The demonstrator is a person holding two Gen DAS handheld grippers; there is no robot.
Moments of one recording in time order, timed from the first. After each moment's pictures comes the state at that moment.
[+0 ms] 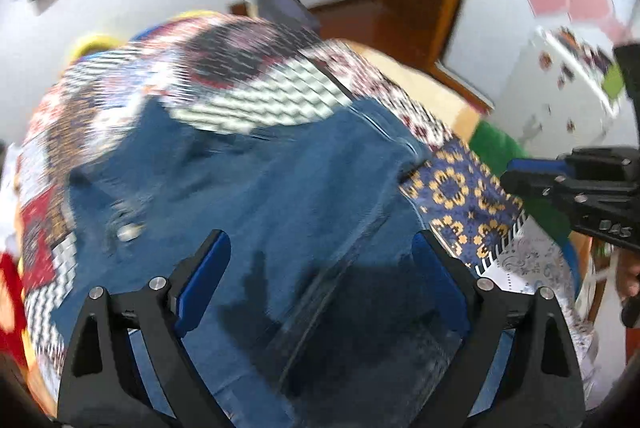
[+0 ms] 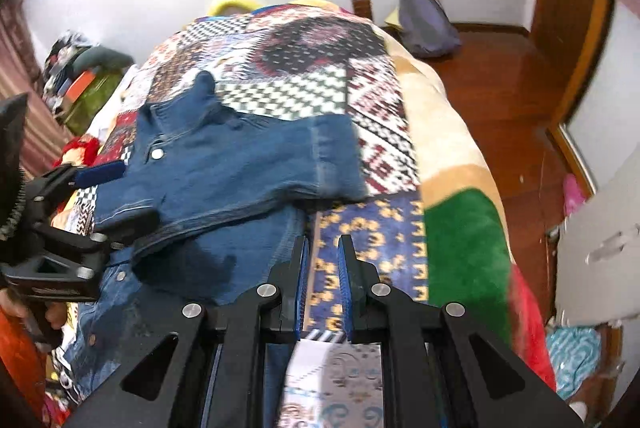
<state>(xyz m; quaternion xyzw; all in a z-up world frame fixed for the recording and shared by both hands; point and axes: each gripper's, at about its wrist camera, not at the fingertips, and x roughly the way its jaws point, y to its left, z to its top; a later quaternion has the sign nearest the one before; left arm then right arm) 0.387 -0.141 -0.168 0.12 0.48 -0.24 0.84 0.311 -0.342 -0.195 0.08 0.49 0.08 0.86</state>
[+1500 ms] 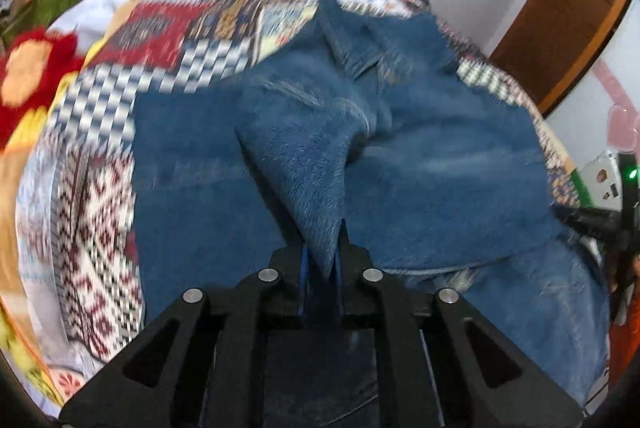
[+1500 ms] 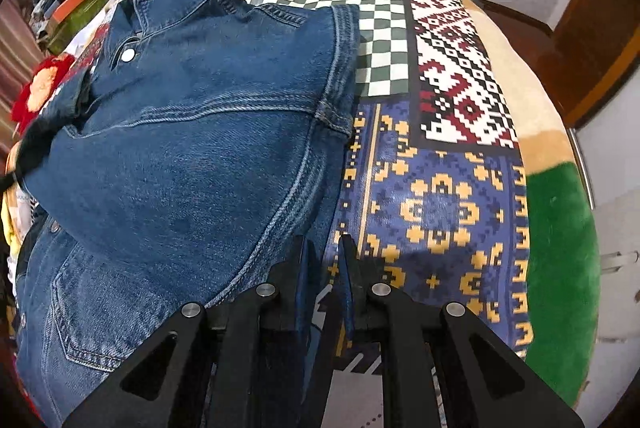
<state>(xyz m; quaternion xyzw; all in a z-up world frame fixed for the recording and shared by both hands) 0.316 0.122 -0.237 -0.11 0.49 -0.06 0.86 0.333 -0.266 -0.281 -0.02 0.56 0.09 0.82</state>
